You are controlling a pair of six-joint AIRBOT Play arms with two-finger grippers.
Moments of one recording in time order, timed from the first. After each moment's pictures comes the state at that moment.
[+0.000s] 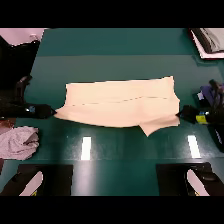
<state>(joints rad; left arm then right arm) 0.17 -0.84 0.80 1.01 -1.17 -1.26 -0.22 -0.76 0.77 -1.08 1.27 1.57</state>
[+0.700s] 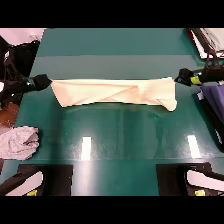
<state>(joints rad) 0.17 -1.13 0.95 0.87 -0.68 -1.25 -0.17 -1.34 1.28 -1.07 1.07 1.43</state>
